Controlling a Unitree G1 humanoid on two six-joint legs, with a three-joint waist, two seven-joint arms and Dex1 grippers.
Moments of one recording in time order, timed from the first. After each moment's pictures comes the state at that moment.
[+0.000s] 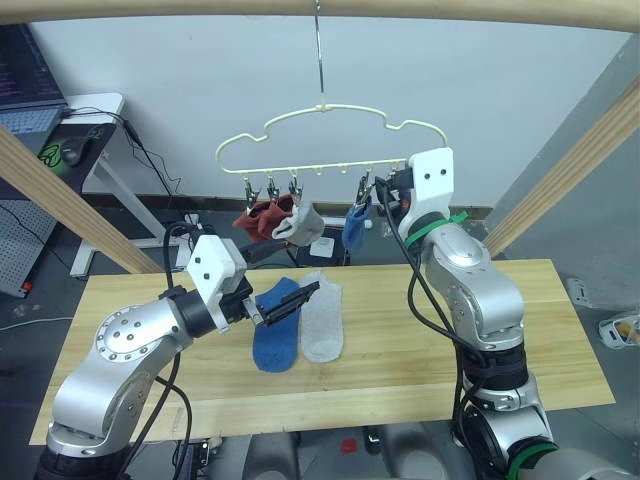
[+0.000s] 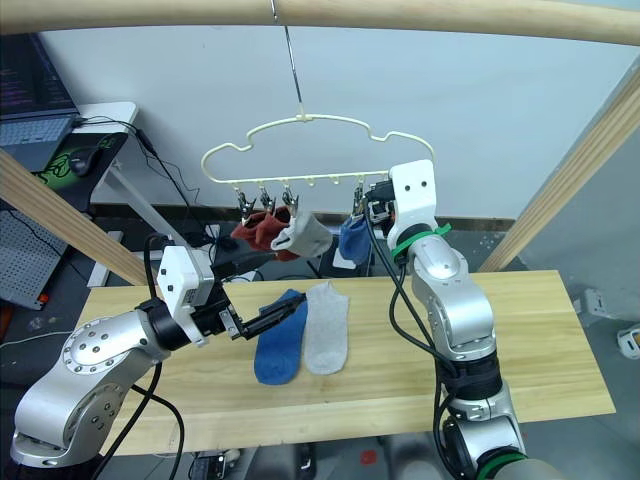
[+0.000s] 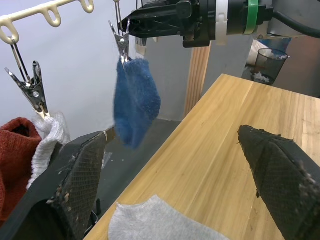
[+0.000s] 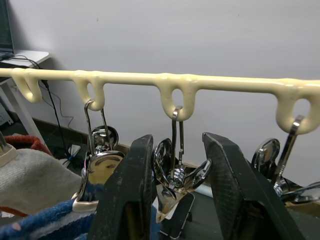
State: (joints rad) left arm -0.05 0.66 0.12 -0.59 -0.56 0.45 -0.71; right arm -0.61 -0.05 0.08 -0.31 0.09 0.76 0.05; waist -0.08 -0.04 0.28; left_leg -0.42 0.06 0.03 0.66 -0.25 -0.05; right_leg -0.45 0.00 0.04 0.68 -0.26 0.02
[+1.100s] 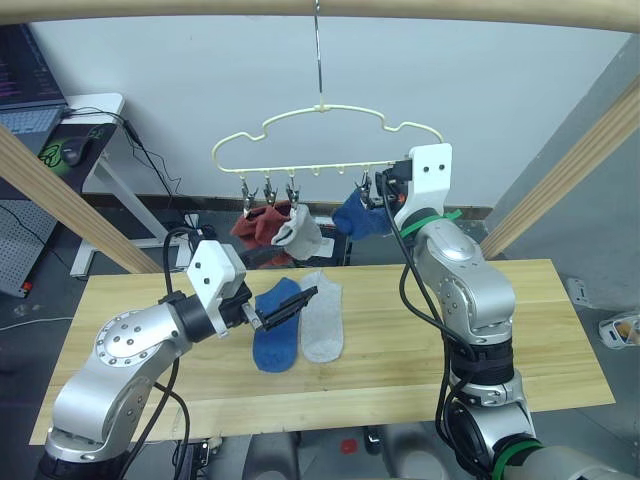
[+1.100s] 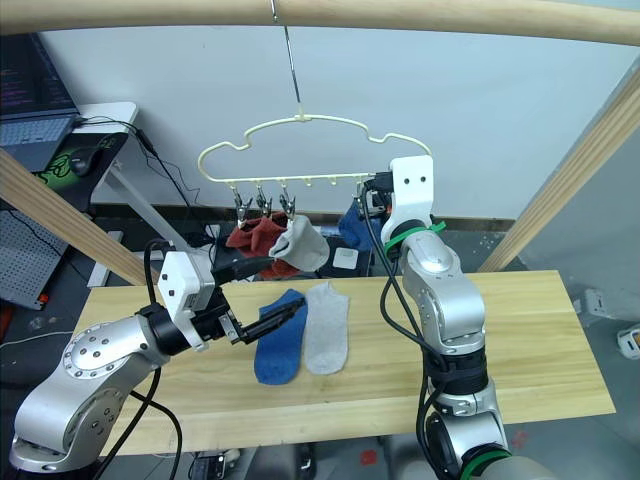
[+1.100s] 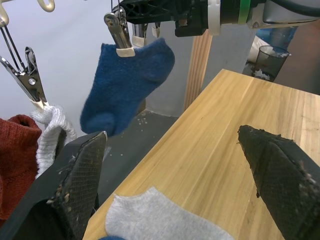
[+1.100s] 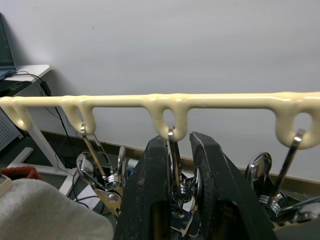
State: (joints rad) left arm -0.02 0.66 0.12 -0.59 -0.56 0.45 -0.71; right arm -0.64 0.04 0.02 -0.28 0.10 0.79 0.02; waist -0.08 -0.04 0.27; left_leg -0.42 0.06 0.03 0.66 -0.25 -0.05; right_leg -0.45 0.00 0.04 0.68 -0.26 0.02
